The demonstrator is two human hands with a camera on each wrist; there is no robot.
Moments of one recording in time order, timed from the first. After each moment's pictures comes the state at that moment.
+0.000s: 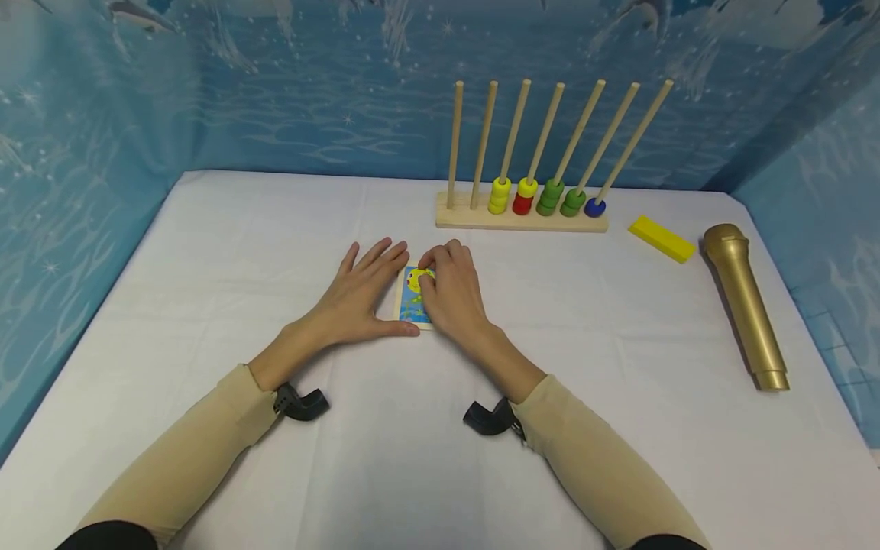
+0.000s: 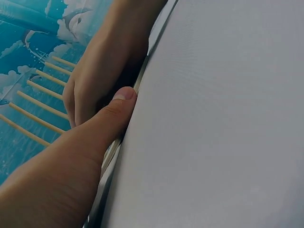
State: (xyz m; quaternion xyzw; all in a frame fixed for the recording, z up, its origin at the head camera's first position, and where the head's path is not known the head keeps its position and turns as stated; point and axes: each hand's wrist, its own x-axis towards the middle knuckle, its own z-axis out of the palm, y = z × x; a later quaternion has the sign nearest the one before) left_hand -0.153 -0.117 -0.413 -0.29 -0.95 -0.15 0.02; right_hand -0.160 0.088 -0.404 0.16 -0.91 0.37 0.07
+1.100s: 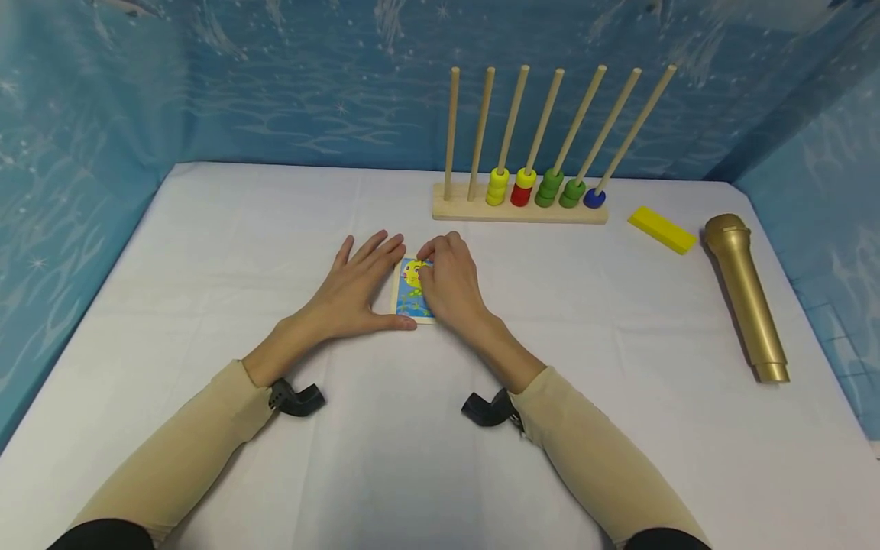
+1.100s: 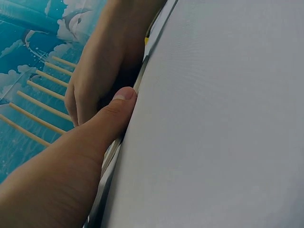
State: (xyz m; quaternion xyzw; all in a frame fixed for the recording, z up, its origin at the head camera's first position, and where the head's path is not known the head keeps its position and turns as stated) left_hand -0.155 -0.117 -0.414 -0.28 -0.95 -0.16 0.01; right_hand -0.166 0.090 -0.401 0.14 -0.91 0.39 0.02
